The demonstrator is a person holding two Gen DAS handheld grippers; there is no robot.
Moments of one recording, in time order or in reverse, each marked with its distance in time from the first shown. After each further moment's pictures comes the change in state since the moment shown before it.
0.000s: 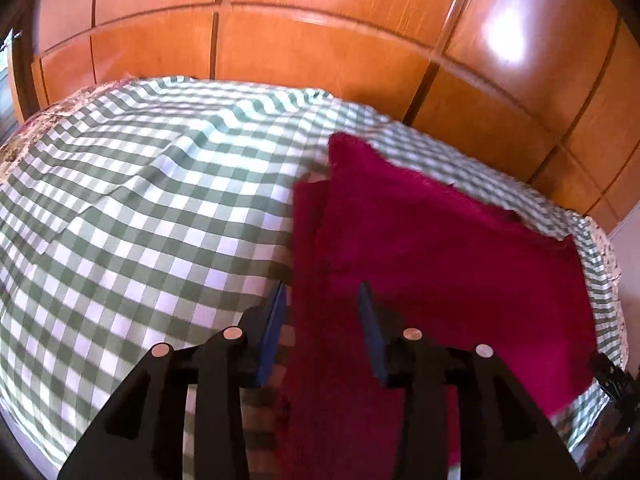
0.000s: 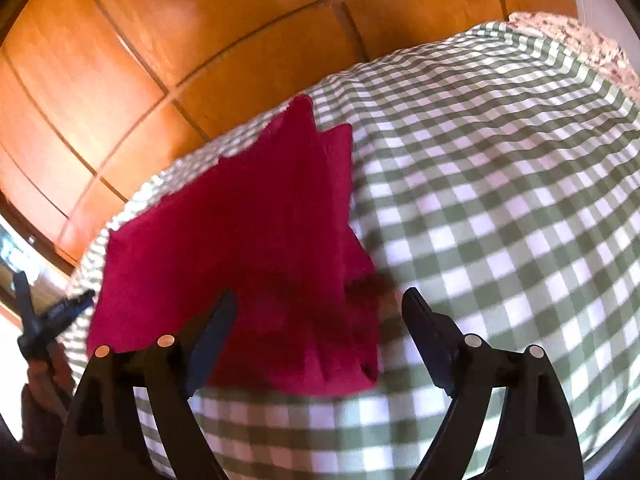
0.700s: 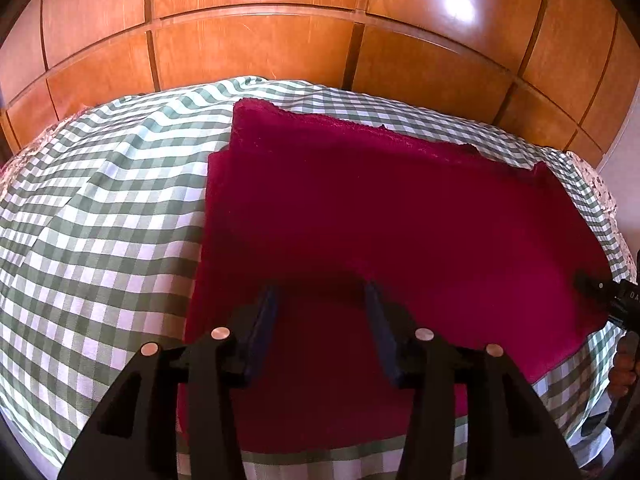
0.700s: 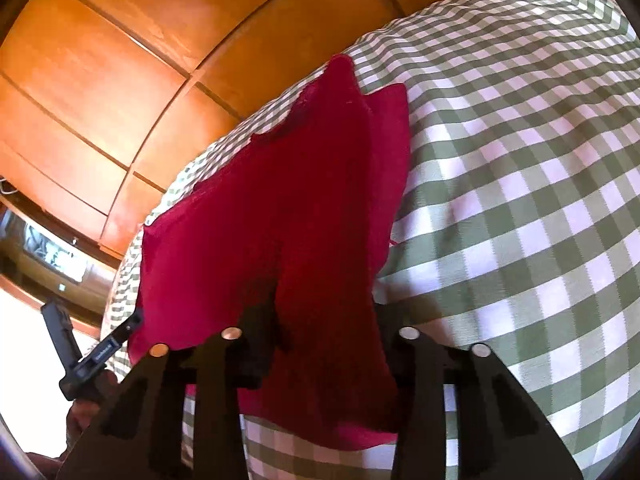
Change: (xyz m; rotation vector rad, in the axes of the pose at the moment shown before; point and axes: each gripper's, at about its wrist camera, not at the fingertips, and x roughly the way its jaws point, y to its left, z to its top) left arm 0.001 -0.054 -0.036 0.186 0.042 -0.010; right arm 0.042 0.015 0.008 0.036 0.128 0.186
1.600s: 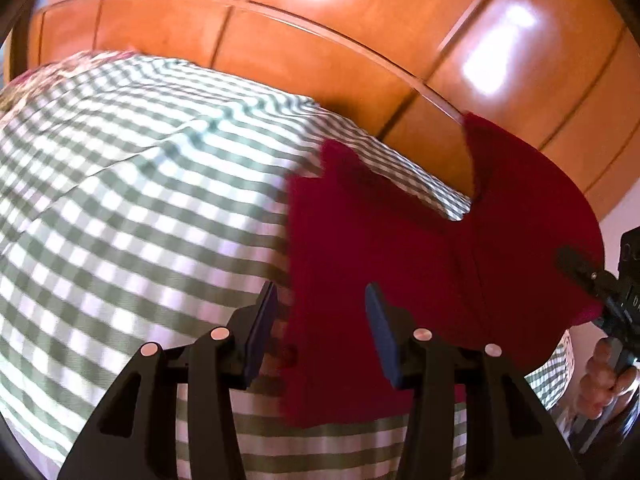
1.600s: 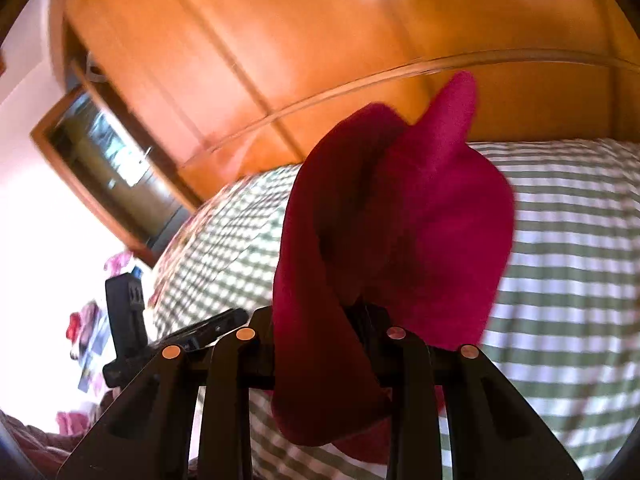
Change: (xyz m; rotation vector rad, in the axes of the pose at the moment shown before) left arm -0.048 0.112 -0.007 -0.307 -0.061 -0.184; right arm 0.046 0.243 0.015 -0.443 0.065 0.227
